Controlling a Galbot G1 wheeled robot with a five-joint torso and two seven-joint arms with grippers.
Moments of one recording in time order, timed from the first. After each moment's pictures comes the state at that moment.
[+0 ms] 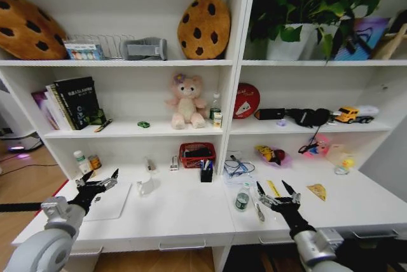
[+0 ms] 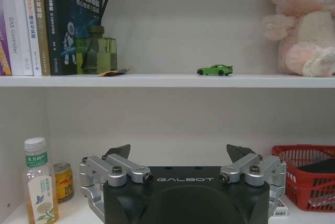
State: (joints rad) left arm 1.67 -0.91 -0.91 -2.22 -0.78 0.27 -0.19; right arm -1.85 0.91 0.59 2.31 0.55 0.05 0.30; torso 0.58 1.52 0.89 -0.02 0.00
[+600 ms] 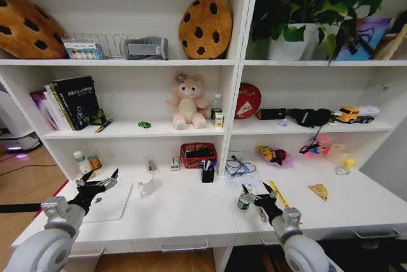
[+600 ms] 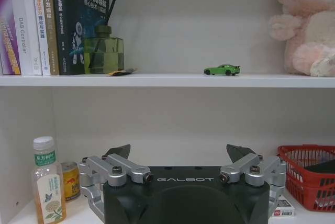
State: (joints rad) left arm 1.67 -0.91 -0.91 -2.22 -0.78 0.27 -0.19; right arm -1.49 0.82 0.33 2.07 0.62 -0.09 0.34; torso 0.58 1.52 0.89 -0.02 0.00
